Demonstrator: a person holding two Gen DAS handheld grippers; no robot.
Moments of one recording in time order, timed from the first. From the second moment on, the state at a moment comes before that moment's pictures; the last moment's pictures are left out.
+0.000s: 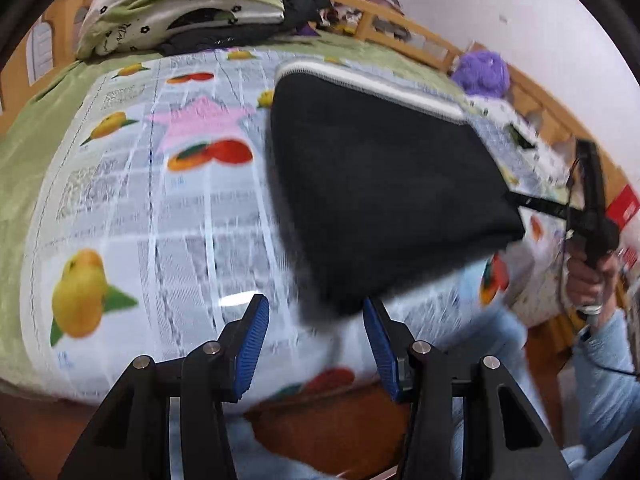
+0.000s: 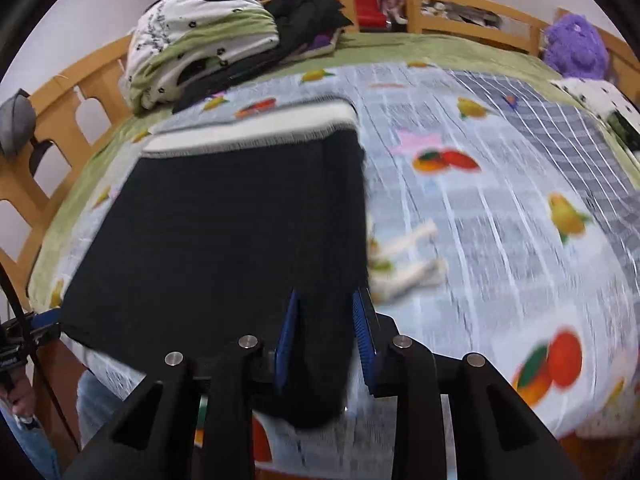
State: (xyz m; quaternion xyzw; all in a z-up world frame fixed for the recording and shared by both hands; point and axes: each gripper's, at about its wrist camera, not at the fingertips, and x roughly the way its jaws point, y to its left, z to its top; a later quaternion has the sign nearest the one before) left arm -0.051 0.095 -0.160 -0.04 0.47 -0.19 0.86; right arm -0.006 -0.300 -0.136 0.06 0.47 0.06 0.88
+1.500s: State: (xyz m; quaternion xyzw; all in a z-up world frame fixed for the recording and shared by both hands) left arm -0.003 0.036 -0.149 -0.05 0.42 -0.11 0.90; right arm -0.016 -0.260 -0.158 -0.01 0.40 0.03 0.91
